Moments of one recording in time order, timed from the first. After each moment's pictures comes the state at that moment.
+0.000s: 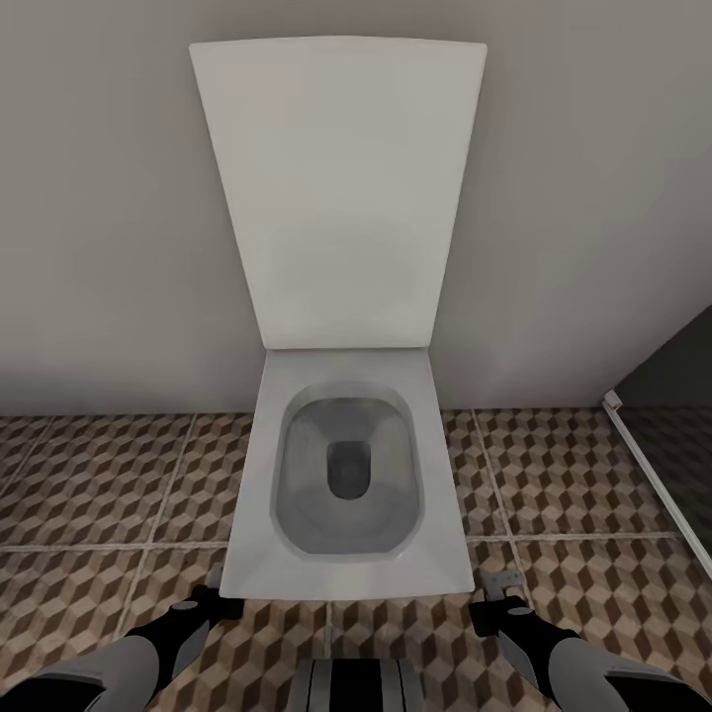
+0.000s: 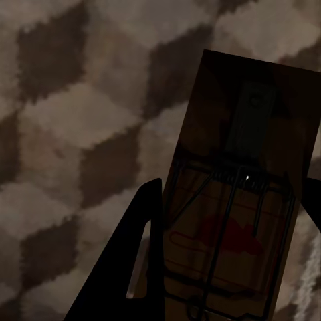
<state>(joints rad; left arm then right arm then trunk) -0.72 0.06 -0.12 -0.03 0.07 -0.07 -0.05 -0.73 -0.05 -0.05 0.02 0.20 -0.01 -0.04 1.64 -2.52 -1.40</state>
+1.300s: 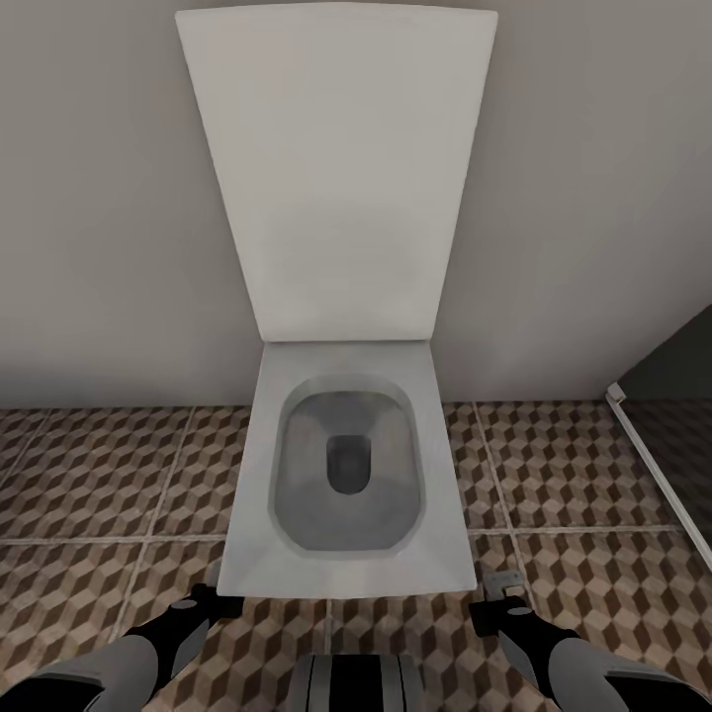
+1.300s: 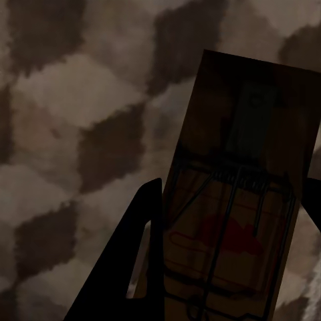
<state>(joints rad) -0.72 0.07 -0.12 -0.03 0.07 -0.08 -0.05 -0.73 -0.05 -0.05 0.02 0.21 -0.01 -0.04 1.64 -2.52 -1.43</state>
